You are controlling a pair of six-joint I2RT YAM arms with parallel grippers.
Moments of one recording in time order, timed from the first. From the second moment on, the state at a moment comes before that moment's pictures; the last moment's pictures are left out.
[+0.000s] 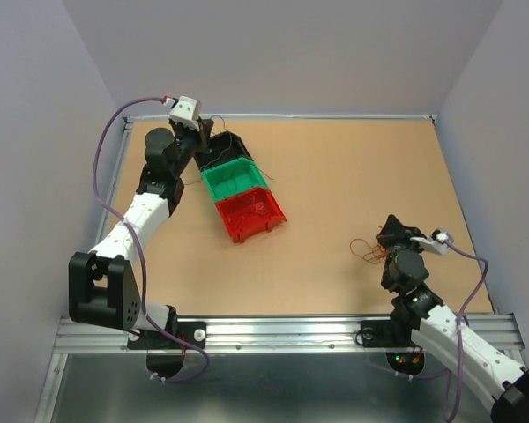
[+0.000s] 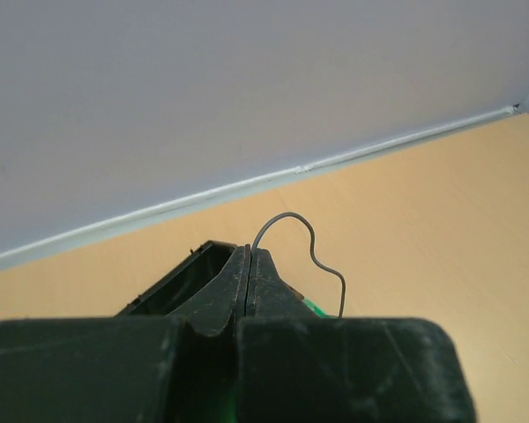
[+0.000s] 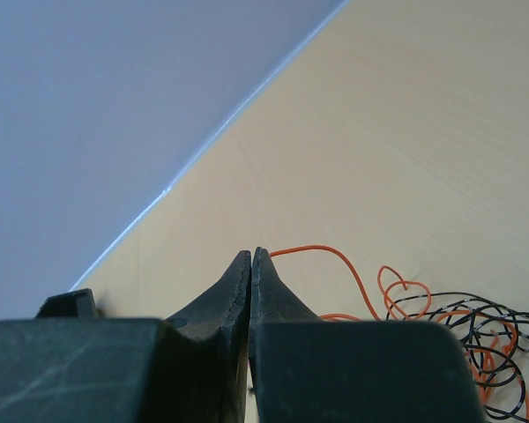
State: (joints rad) left arm -0.20 1.38 0.99 0.45 0.22 -0.03; right arm 0.55 0.44 0.06 0.43 0.94 0.70
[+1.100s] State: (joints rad) left arm -0.33 1.39 1.28 0.35 0.08 0.04; right arm 0.55 0.45 0.06 0.45 0.92 0.69
